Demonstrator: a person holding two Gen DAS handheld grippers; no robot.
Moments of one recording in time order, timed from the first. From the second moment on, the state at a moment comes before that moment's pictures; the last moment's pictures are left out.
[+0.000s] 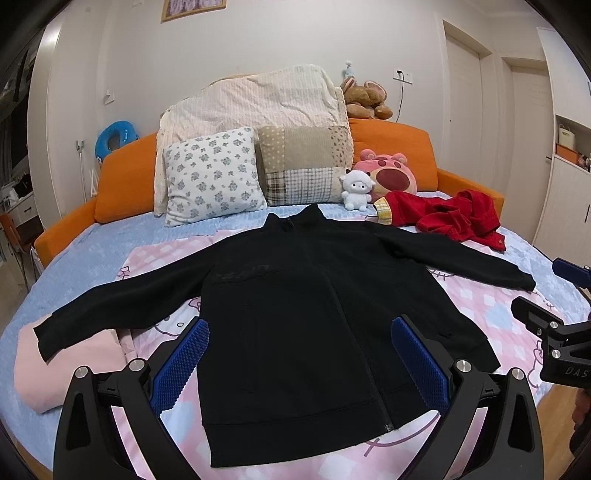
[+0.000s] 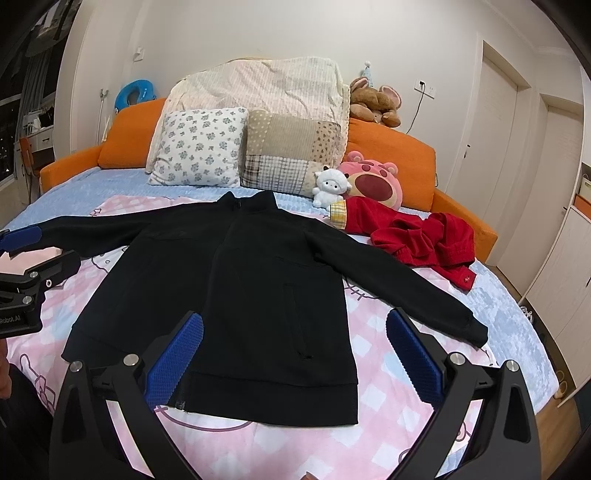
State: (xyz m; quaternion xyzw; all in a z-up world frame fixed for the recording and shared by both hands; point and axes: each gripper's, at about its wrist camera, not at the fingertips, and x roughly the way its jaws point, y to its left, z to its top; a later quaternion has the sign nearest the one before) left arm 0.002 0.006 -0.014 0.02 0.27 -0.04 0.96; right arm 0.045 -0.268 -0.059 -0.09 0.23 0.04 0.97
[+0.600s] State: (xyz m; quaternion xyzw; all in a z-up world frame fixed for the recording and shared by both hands) left arm 0.071 -0.033 -0.010 0.05 0.28 -0.08 0.95; right arm 0.075 -0.308 -0.074 -0.07 0.24 0.03 0.97
